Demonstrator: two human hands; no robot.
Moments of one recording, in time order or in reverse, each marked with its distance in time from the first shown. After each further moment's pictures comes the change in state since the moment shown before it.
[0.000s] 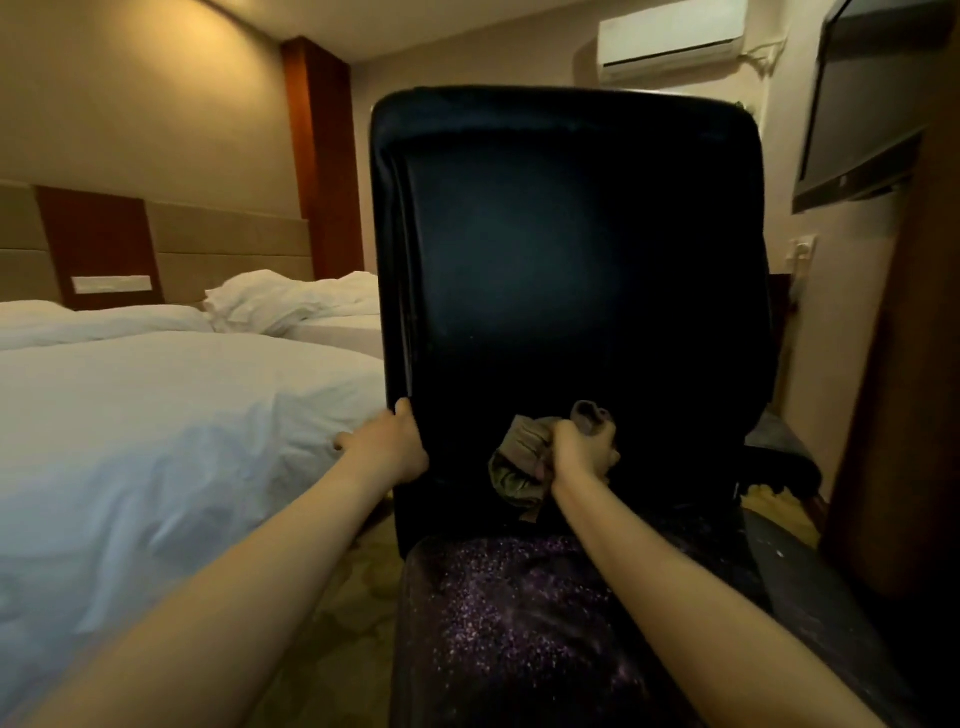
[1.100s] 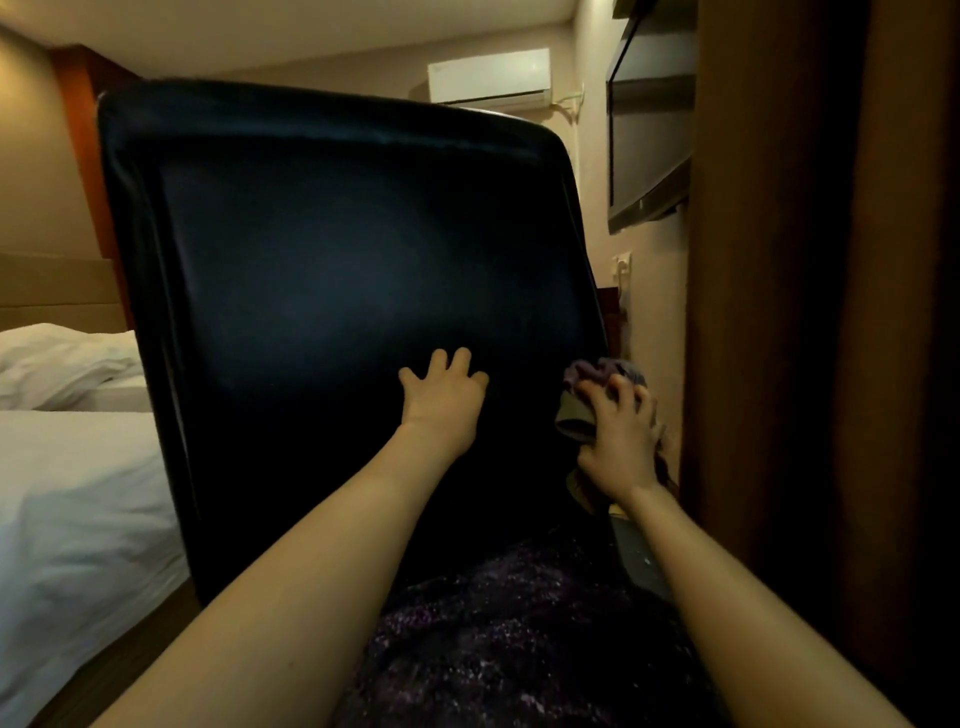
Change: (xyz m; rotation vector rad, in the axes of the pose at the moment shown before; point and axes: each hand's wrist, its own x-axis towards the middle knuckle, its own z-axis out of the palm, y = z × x) left_hand 0.039 0.209 -0.006 0.327 0.301 0.635; right_hand 0.126 -0.041 -0.169 -1.122 0.188 -0.818
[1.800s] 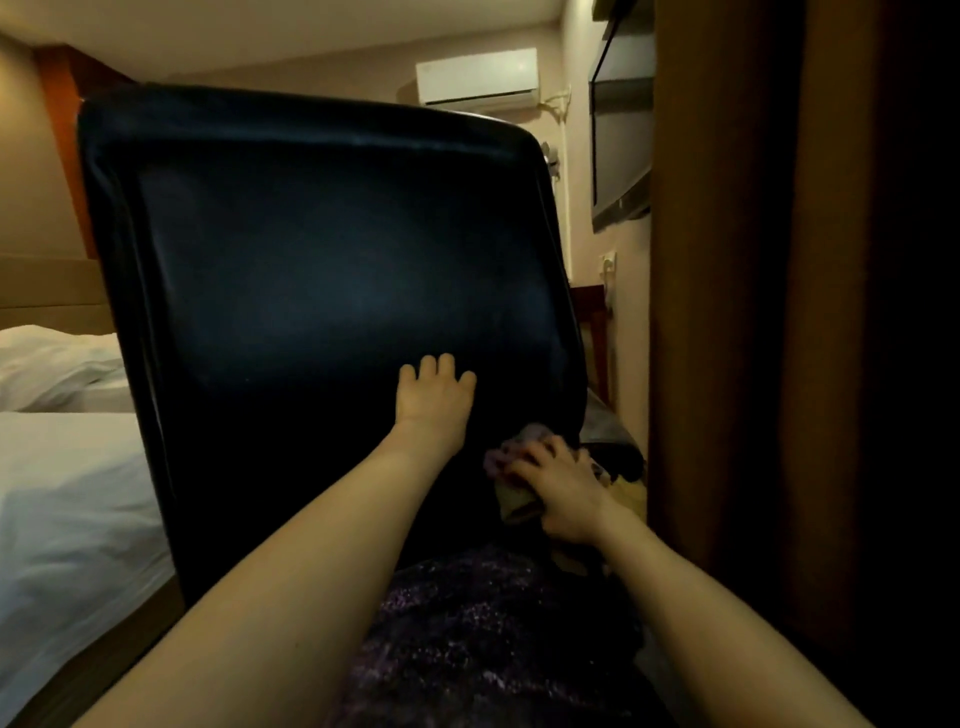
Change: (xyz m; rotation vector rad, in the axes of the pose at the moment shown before) left_hand -0.010 0.029 -0.005 0.145 0.029 -0.040; right_hand -0.041 -0.005 0.002 -0.316 -0.424 -0.470
